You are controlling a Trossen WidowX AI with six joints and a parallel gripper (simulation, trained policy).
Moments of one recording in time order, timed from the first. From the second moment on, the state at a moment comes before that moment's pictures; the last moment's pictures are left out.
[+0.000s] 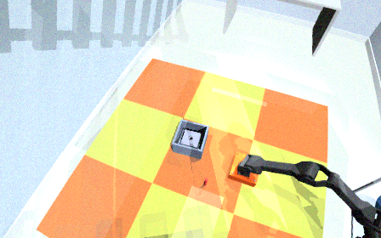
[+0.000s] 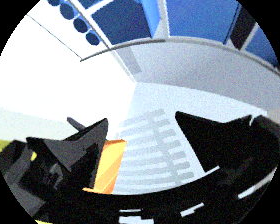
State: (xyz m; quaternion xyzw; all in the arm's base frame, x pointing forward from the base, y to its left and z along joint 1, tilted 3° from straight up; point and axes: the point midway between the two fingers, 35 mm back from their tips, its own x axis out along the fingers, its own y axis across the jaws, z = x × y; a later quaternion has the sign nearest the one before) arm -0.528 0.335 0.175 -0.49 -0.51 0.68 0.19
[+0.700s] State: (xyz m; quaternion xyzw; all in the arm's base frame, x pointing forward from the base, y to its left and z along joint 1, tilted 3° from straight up) arm -0.308 0.476 0.207 -0.50 -0.22 0.74 0.39
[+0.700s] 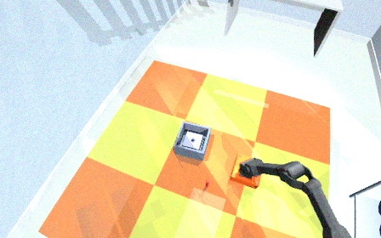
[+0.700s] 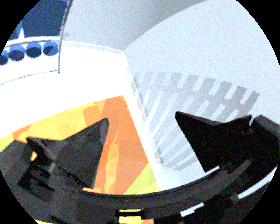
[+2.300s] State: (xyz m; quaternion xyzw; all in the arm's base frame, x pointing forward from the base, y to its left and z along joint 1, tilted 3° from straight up) arm 0.133 0.374 0.245 -0.21 0.39 0.48 0.76
